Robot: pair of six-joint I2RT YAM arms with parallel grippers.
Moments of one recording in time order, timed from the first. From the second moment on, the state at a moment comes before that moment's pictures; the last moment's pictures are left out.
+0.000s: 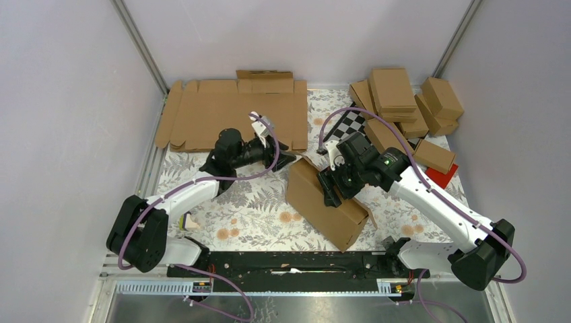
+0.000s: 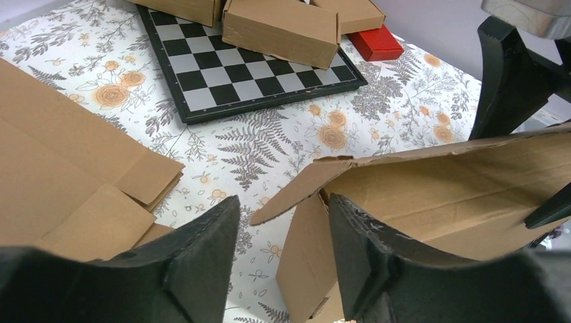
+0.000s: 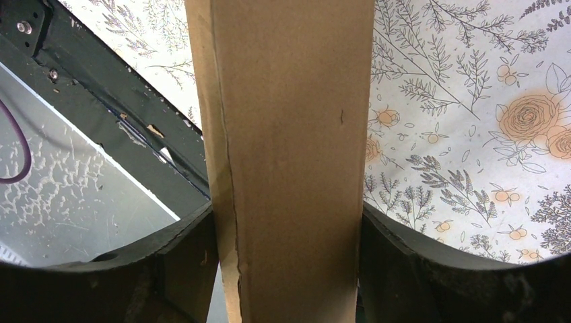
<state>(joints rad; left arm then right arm) -0.50 1.33 0.72 0.47 0.63 -0.16 0.72 1.21 1.16 -1.03 -0.23 0.11</state>
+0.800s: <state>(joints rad) -0.58 1.26 0.77 0.34 0.45 -0.19 0.72 1.23 1.20 -1.03 -0.09 0.12</state>
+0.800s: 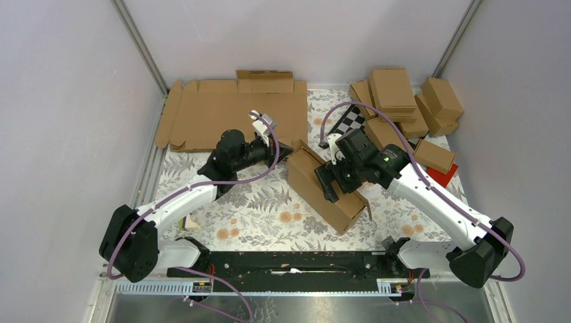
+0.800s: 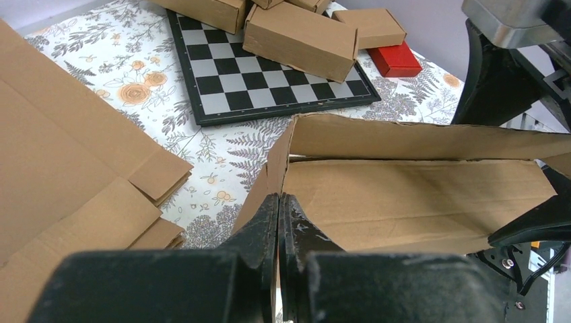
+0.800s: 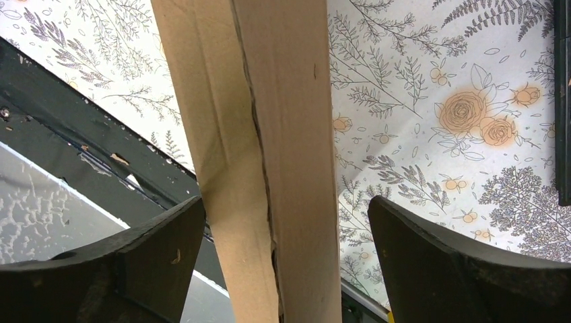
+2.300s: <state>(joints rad) -0.66 1.29 0.87 0.11 0.30 -0.30 0.72 1.21 1.22 -1.07 0.01 0.24</state>
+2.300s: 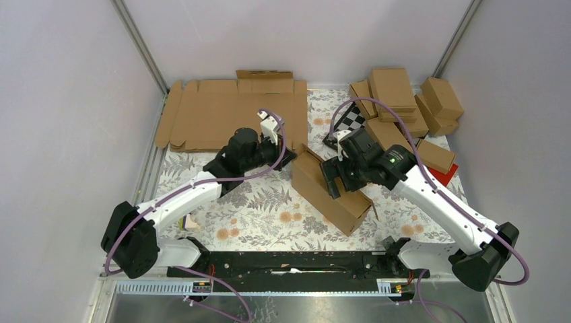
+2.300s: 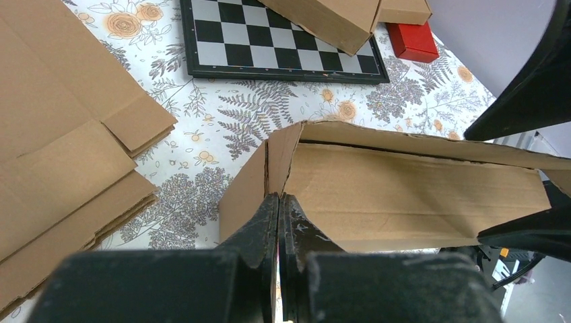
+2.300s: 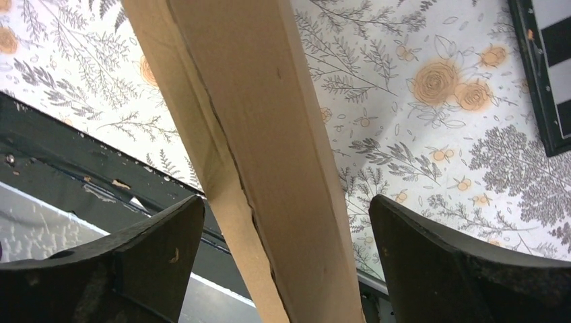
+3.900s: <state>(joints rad) -0.86 1.22 0.90 -0.06 -0.09 -0.34 0.72 0.90 1.17 -1.39 0.23 0.91</state>
